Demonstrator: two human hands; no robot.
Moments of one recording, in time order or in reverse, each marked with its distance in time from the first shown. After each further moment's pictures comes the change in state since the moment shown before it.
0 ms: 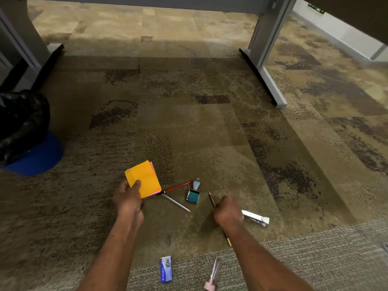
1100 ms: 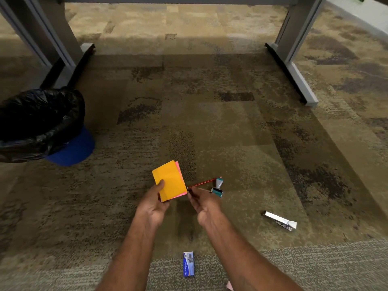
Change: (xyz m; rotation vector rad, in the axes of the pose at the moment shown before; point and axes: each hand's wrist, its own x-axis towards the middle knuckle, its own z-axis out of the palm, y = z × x) left_hand -0.006 0.003 -0.020 -0.351 -0.219 -0.424; right_hand -0.055 -0.118 0.037 1.556 -0.436 0.463
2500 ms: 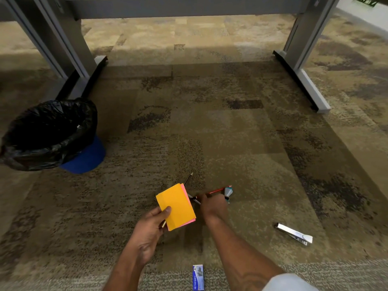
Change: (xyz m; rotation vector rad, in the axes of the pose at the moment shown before) left_hand -0.025 -0.003 -0.058 0.401 -0.163 0.155; right_hand 0.032 0.007 0.009 -1.017 0.271 -0.446
